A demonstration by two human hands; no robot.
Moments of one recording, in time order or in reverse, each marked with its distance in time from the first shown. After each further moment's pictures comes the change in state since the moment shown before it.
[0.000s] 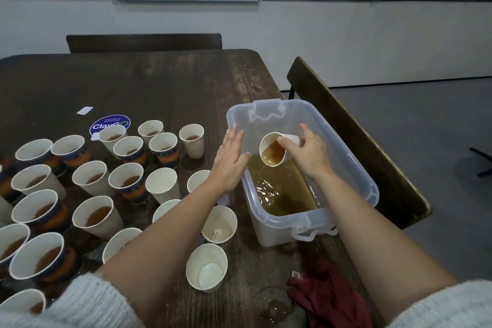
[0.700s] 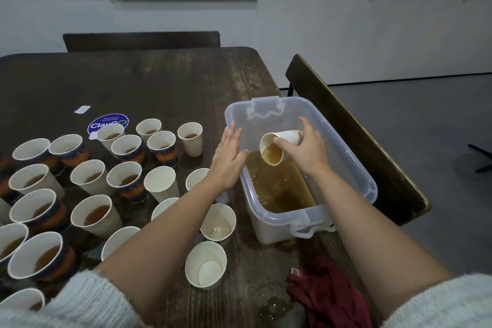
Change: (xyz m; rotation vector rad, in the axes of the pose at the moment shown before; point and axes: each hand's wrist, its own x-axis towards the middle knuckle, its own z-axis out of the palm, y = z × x) left_hand 0.001 0.000 0.001 -0.025 0.015 -0.001; right_hand 0.000 0.001 0.004 -0.047 0.067 -0.023
